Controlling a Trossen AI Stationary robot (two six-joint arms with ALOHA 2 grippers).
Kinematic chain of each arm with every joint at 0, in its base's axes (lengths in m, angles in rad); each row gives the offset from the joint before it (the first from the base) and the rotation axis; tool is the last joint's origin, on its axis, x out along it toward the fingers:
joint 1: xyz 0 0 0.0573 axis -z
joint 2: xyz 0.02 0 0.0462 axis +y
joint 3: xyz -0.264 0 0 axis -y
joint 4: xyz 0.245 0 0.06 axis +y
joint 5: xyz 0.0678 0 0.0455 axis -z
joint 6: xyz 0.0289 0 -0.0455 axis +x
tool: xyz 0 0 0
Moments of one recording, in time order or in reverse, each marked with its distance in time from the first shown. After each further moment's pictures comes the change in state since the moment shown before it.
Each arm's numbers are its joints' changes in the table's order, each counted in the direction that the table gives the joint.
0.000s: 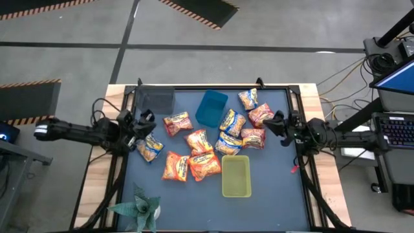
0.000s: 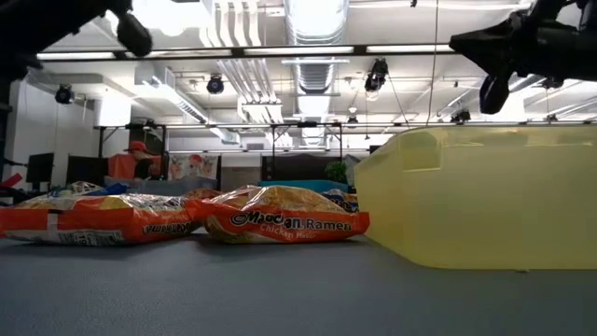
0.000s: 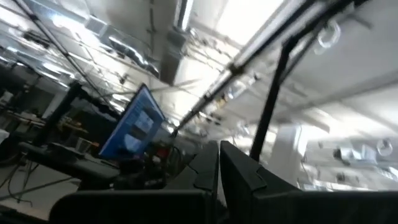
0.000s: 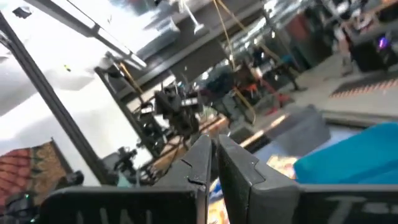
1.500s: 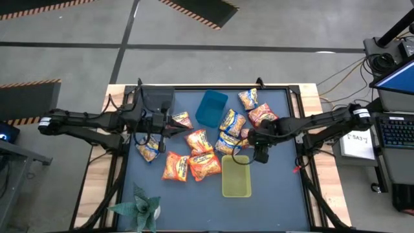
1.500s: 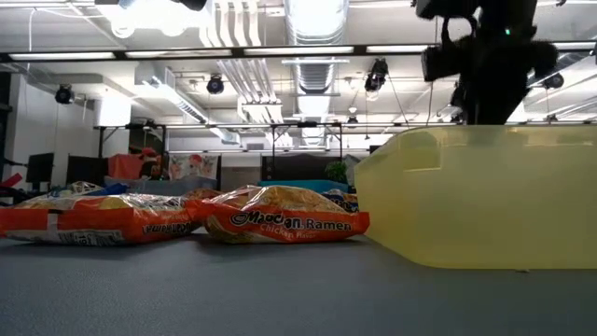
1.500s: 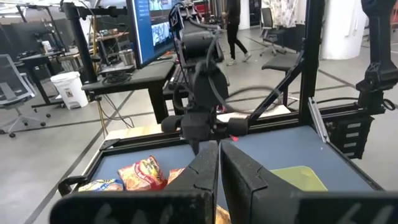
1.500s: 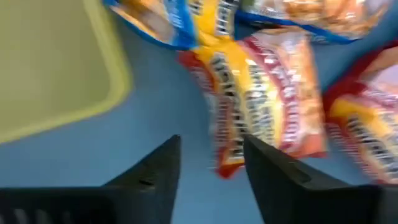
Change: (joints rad) left arm -0.003 0.356 0.677 0.981 -0.005 0.572; right arm -0.200 0.957 0.884 1.497 0.064 -0.255
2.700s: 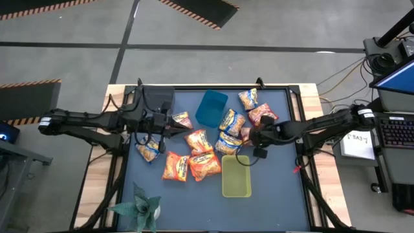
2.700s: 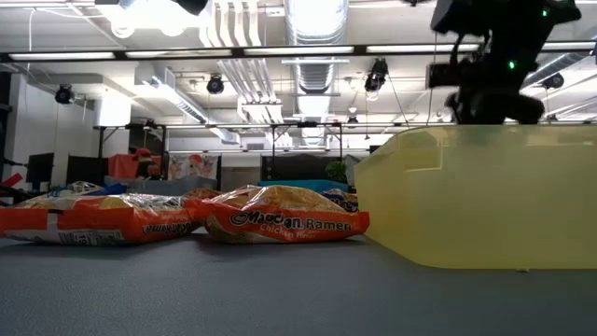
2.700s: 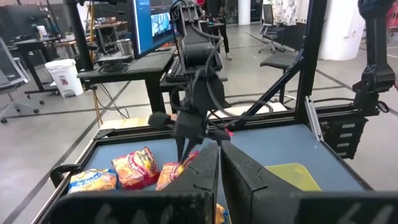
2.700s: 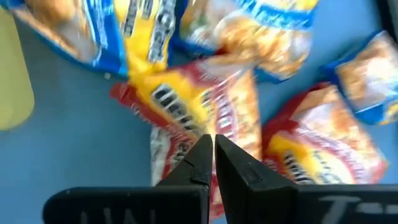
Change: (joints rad) left arm 0.000 -0.001 0.003 0.029 0.001 -0.054; right arm 0.000 -0.094 -0.177 -0.243 0.260 -0.134
